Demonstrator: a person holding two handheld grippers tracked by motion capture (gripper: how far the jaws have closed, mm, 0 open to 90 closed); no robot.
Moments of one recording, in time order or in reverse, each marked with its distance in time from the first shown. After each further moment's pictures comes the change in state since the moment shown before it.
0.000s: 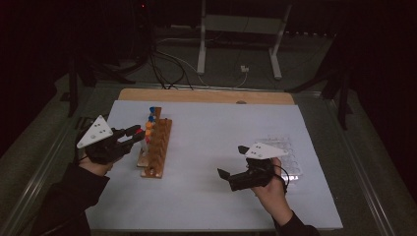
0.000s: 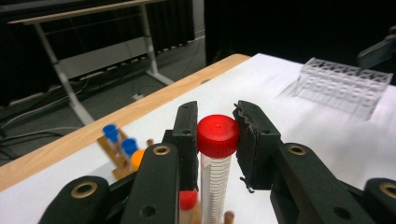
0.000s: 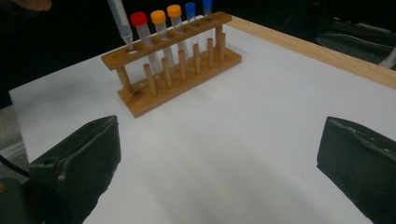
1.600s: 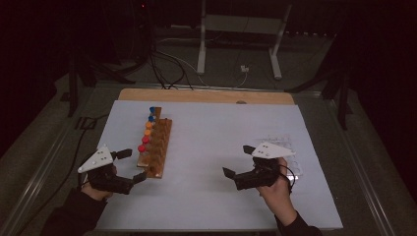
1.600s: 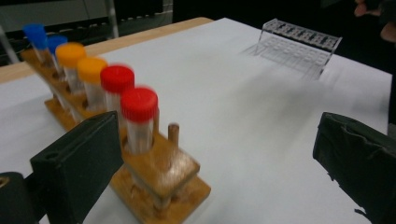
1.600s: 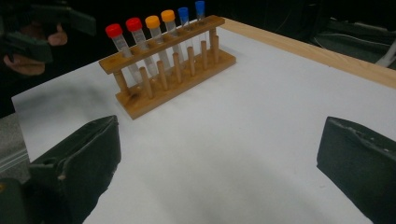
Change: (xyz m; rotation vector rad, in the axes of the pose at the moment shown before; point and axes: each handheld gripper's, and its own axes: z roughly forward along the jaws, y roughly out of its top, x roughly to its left) left arm -0.022 -0.074 -0.009 0.059 -0.143 -0.105; right arm -0.009 -0.003 -0.010 -0.017 0.001 0.027
